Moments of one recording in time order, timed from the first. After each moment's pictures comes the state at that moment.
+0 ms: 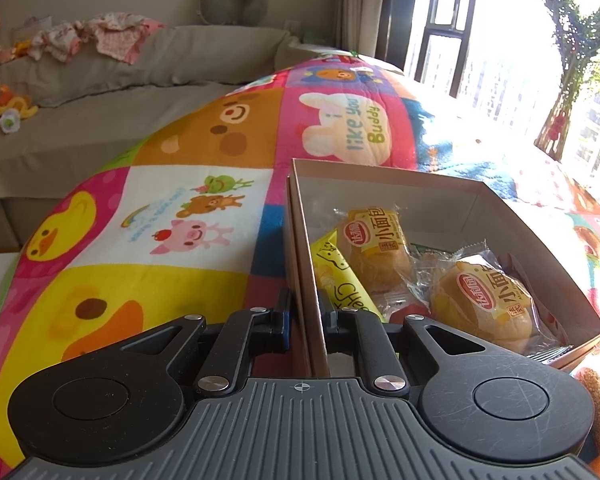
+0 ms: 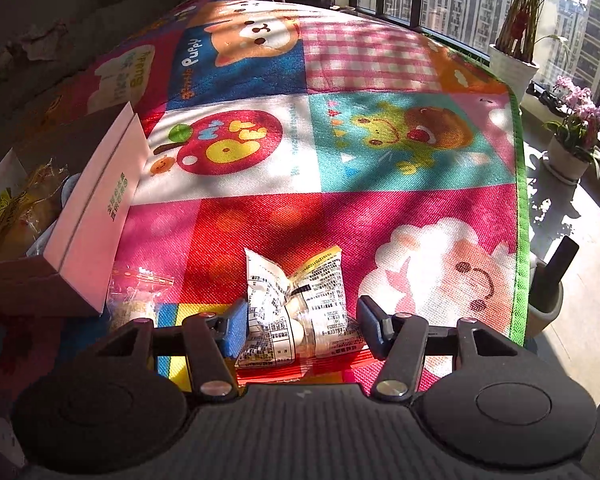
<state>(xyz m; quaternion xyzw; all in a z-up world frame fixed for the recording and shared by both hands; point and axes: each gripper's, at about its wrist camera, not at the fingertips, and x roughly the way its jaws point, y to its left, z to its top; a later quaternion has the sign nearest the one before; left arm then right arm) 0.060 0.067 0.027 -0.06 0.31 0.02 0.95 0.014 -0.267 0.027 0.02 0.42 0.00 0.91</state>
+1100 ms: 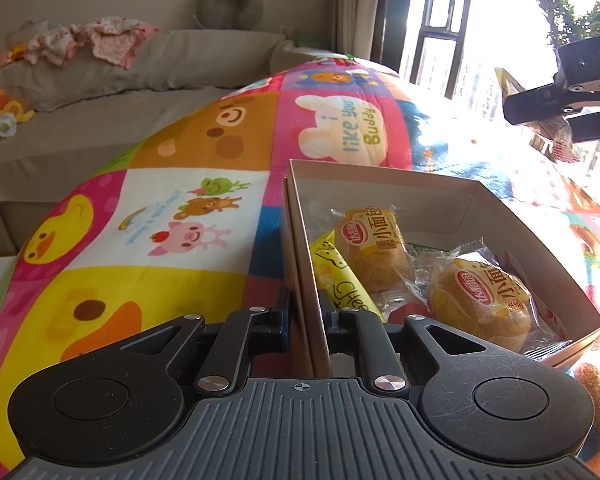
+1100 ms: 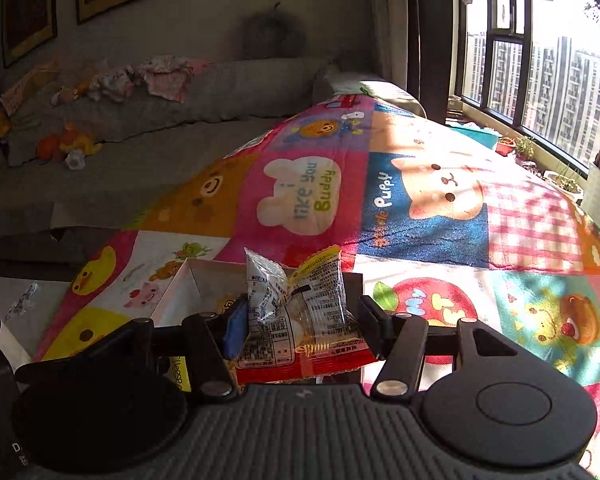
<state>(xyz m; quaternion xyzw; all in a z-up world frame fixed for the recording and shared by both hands) 0.058 0.069 0.025 -0.06 0.31 0.02 0.95 0.094 -0.109 0.132 -0.02 0.31 0.14 0.94</state>
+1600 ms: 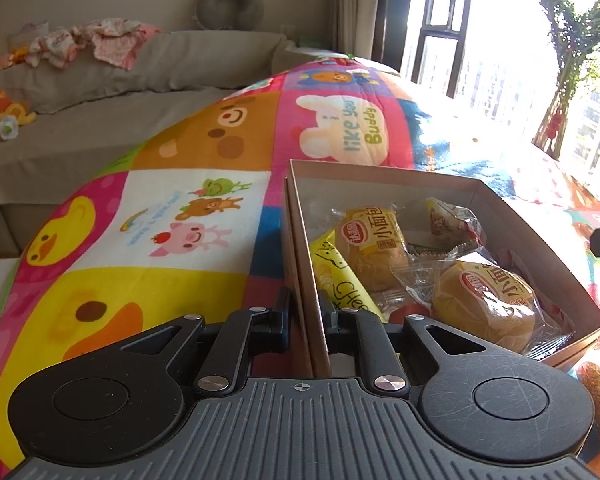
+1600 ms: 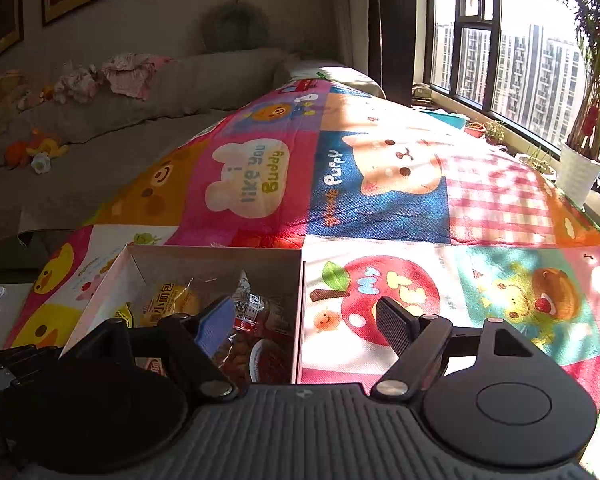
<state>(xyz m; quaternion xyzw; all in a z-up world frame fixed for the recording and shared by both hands) 0.058 0.069 0.025 -0.05 0.31 0.02 0.95 0.070 -0.165 0.095 -0.02 0.34 0.09 0.94</state>
